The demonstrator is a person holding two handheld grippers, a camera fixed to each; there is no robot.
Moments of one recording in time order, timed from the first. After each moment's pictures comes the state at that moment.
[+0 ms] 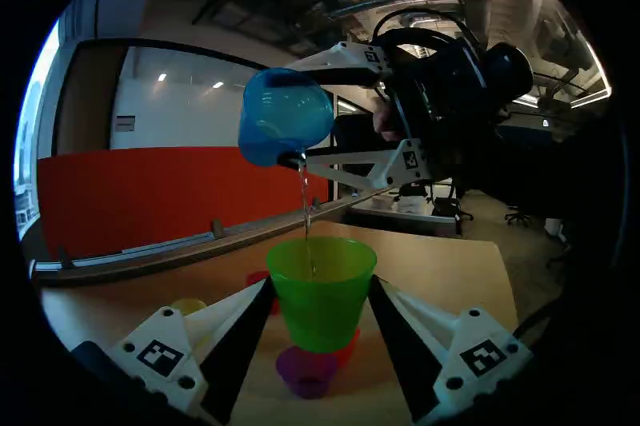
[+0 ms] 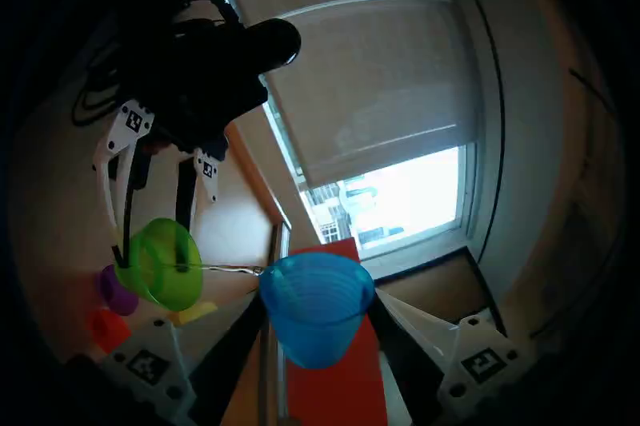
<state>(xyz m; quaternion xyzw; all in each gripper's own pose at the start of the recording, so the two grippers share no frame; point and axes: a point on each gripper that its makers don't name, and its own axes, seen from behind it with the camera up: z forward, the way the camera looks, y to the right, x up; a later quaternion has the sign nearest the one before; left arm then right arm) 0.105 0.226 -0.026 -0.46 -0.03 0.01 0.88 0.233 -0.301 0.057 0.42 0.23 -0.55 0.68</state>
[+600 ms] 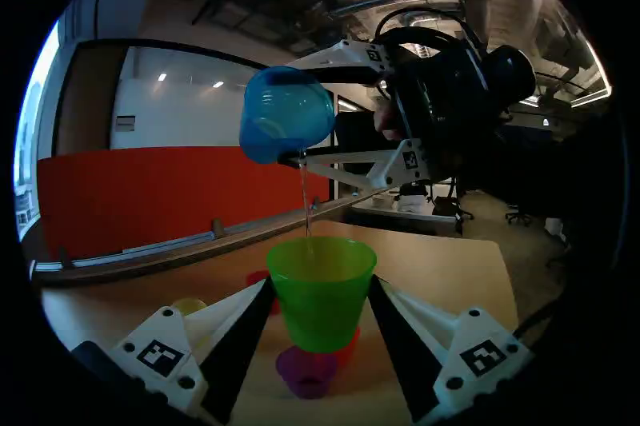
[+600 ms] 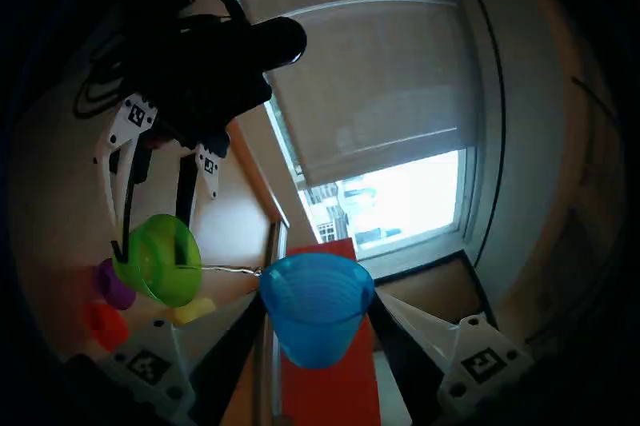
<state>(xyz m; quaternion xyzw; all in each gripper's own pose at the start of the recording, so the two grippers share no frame) 0.104 0.227 -0.025 -0.46 -0.03 0.02 0.89 0.237 -0.299 0.058 0.42 0.24 -0.56 0.67</state>
